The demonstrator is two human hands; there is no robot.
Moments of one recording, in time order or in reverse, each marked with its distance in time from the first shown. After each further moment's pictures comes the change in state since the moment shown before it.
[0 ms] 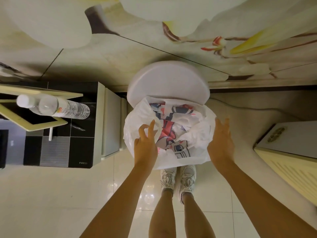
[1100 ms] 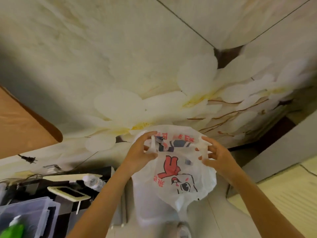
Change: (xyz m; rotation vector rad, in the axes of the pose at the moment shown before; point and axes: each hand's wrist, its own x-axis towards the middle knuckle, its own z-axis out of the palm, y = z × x) left_hand -0.134 0.177 -0.387 -0.617 -0.147 0.536; right_hand -0.213 0.001 -0.363 0.982 0.048 -0.302
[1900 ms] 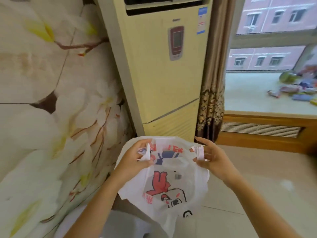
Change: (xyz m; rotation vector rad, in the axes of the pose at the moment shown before) left_hand -0.147 0.154 0.177 0.032 -1.003 0.492; right_hand -0.415 0.010 0.017 0.268 1.113 0.082
